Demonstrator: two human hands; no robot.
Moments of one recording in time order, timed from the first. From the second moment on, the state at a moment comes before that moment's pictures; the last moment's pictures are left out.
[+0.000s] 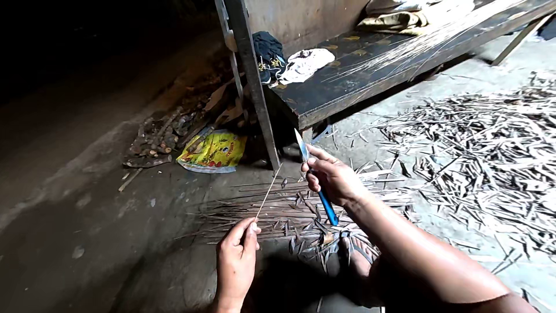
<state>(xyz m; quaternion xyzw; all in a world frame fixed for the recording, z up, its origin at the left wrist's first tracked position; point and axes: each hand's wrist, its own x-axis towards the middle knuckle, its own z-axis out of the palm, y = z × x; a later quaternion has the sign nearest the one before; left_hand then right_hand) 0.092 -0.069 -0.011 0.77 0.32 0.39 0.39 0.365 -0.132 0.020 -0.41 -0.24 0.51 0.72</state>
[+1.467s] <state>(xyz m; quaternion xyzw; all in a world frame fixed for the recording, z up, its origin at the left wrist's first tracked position) 0.092 -0.067 -0.014 0.79 0.32 0.40 0.34 0.328 -0.138 0.016 -0.38 -0.33 0.61 0.62</state>
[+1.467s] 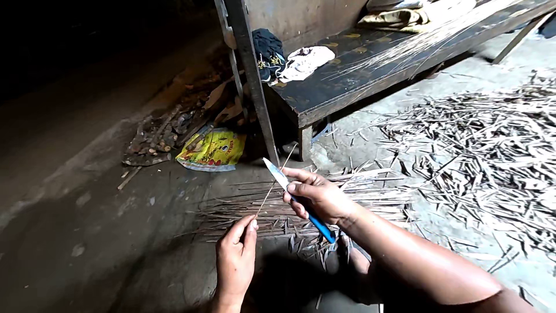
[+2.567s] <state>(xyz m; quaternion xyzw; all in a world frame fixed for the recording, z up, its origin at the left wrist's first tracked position) 0.090 -0.070 -0.012 0.79 0.30 0.39 0.36 0.336 -0.137 0.017 -0.36 -0.34 0.60 0.63</state>
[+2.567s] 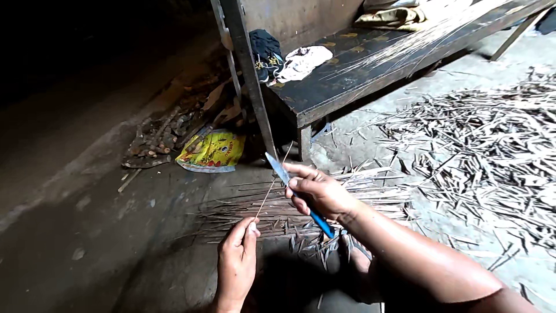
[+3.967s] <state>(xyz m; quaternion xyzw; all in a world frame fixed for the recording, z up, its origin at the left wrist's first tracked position) 0.087 -0.071 -0.009 0.78 0.31 0.37 0.40 0.362 -0.129 0.019 -0.39 -0.33 0.56 0.65</state>
